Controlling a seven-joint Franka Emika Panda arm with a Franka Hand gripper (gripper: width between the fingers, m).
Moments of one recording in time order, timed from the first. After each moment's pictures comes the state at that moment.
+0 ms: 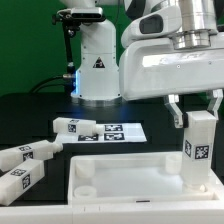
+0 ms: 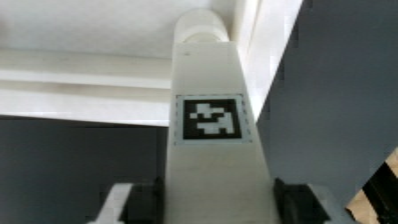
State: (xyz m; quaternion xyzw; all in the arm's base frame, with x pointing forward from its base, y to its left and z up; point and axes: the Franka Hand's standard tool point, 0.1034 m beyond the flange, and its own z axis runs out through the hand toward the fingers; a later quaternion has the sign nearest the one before) arm 0.622 0.111 0.124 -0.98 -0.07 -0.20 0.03
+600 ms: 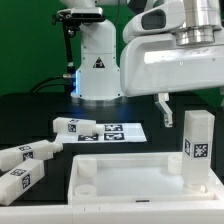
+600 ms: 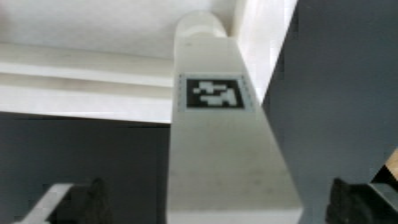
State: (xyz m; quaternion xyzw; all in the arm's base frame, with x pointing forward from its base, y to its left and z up) arm 0.628 0.112 0.129 -0.99 -0.05 -0.12 0.03
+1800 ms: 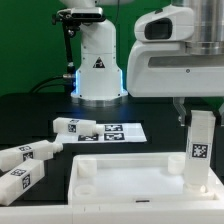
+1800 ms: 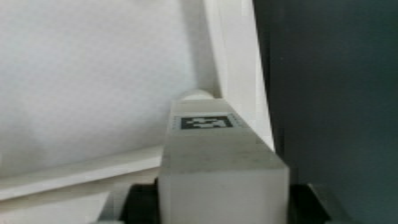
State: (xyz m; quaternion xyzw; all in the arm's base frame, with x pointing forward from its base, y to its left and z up) arm 0.634 0.117 0.127 -0.99 0.14 0.04 0.02
